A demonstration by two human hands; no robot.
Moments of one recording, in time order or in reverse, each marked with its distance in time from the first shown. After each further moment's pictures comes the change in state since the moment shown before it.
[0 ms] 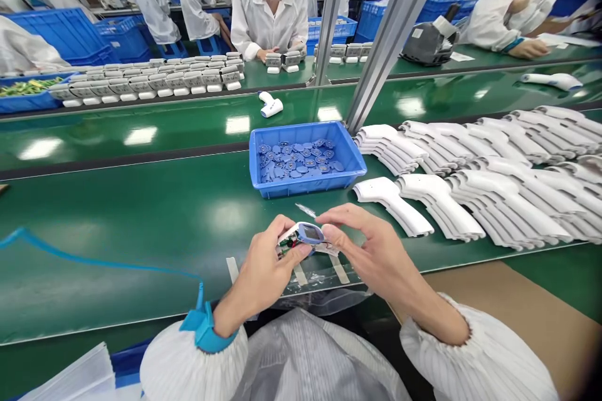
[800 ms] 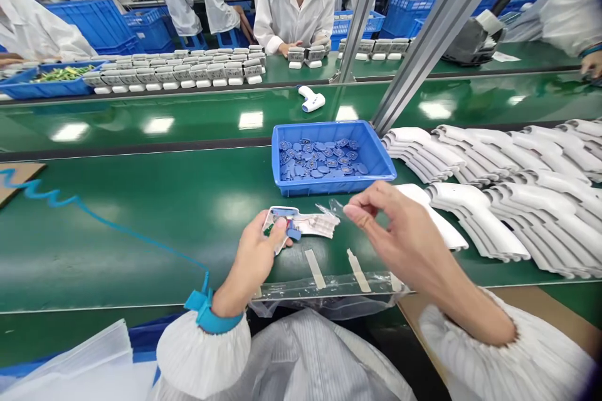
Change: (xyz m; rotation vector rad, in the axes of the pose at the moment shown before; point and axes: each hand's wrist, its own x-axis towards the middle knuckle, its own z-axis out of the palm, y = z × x) left_hand 0.001 -0.023 -0.027 -0.341 0.258 -0.252; right_hand 0.028 -0.010 0.007 -0.404 0.060 -0.147
